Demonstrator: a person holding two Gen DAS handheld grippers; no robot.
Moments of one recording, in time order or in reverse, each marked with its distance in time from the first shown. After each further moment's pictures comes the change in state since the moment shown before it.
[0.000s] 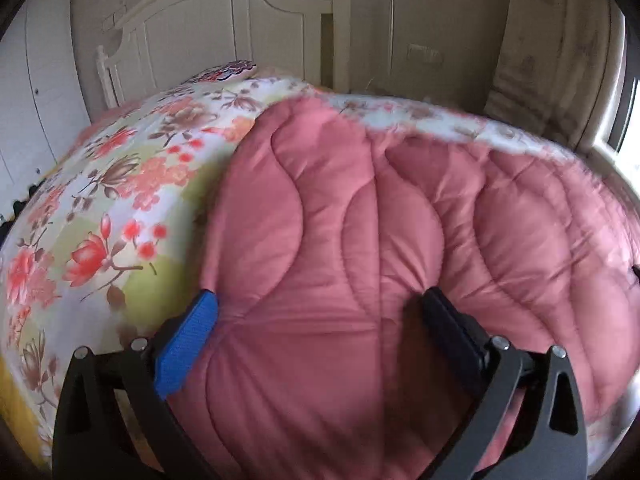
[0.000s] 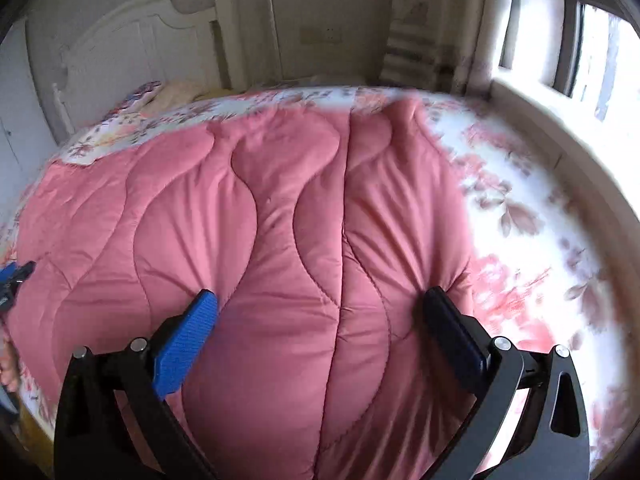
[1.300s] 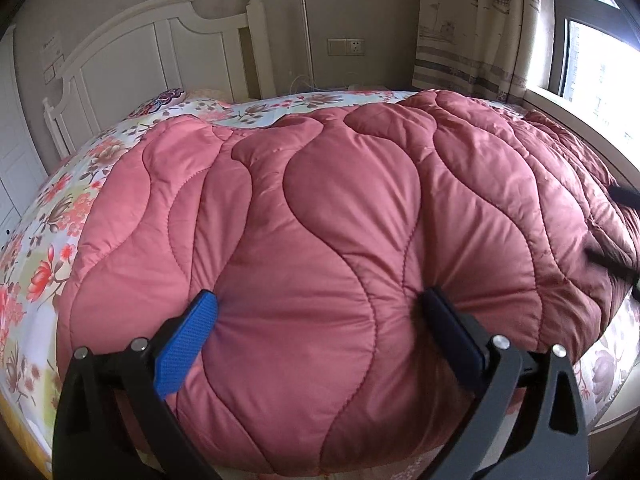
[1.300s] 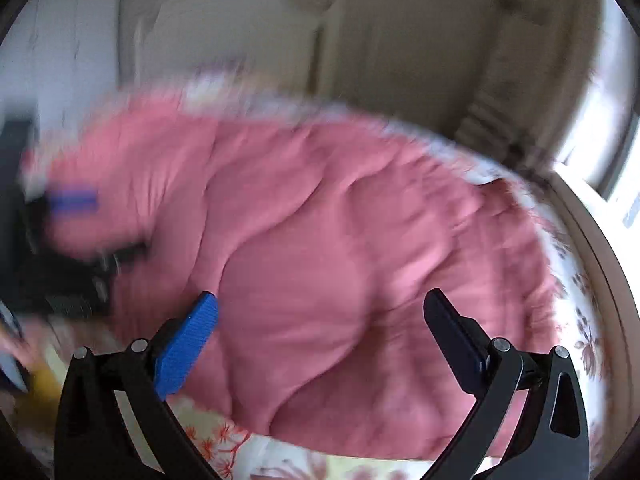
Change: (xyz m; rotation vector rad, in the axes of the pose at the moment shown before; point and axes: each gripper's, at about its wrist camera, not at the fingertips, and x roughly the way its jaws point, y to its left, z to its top) left arm -0.026 -0.085 -0.035 0.197 -0.035 -0.122; right arm -0.022 0.115 -0.043 -0.397 -0.008 0.012
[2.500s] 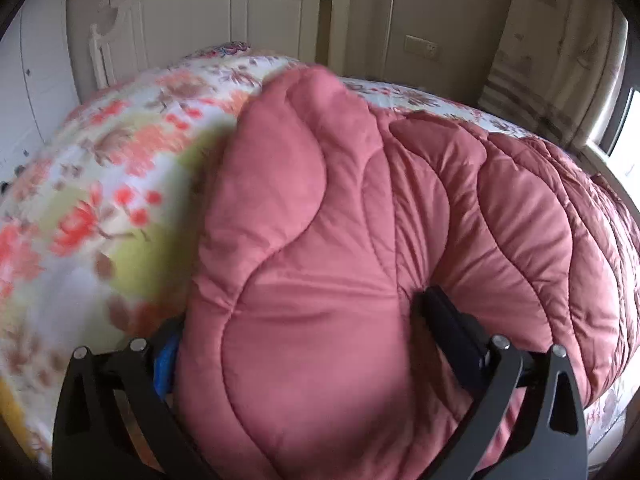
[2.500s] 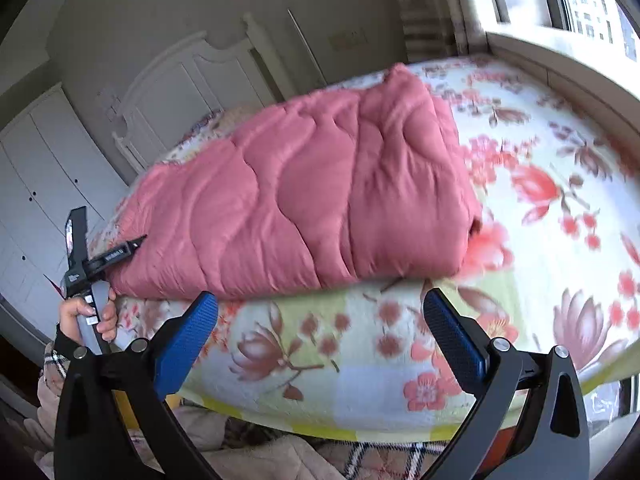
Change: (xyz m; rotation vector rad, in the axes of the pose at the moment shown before) left arm 0.020 0.107 -0.001 -0.256 0.066 0.035; right arm -0.082 -0.108 -0.111 0.556 -0.072 0.294
